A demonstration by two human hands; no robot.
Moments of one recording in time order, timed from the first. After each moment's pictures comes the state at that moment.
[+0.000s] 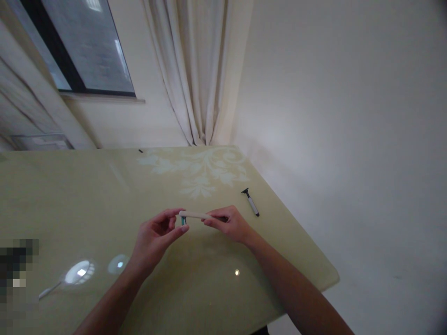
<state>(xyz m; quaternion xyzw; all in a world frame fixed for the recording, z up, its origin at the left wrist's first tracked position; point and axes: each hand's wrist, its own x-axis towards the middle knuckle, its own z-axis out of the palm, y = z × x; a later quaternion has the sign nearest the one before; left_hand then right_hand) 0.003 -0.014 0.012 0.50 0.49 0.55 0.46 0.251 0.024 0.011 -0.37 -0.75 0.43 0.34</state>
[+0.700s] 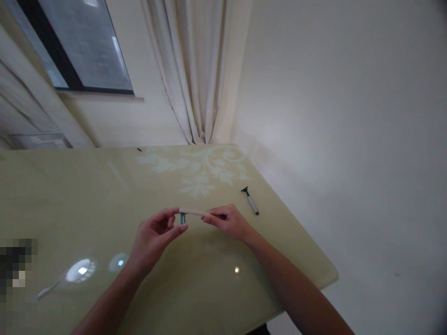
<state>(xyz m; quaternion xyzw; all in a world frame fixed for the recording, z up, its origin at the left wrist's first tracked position) 0.003 -0.014 0.010 0.50 0.49 0.55 0.46 0.251 0.023 0.014 -0.39 -0.75 0.42 0.33</state>
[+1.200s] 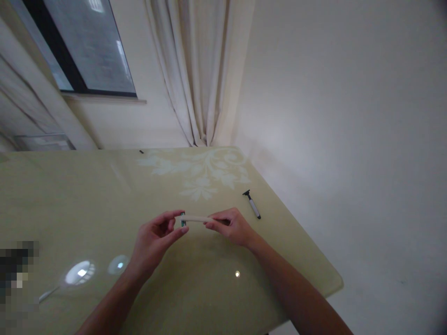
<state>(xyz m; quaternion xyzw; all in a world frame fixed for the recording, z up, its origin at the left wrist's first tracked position) 0.002 -0.015 0.012 0.50 0.50 0.54 0.45 0.253 0.024 0.014 -0.38 -0.76 0.41 0.33</state>
